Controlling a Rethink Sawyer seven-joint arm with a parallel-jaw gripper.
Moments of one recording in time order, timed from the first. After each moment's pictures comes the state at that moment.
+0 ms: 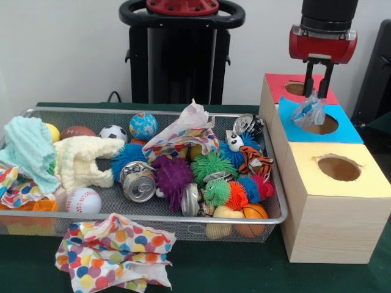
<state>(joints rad) 0.08 -0.81 -0.02 1.83 0.03 0.47 2.09</state>
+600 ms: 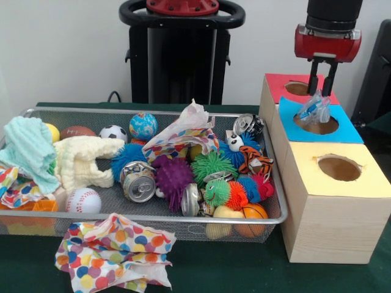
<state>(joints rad) 0.10 -0.81 -0.03 1.84 0.03 0.47 2.09</state>
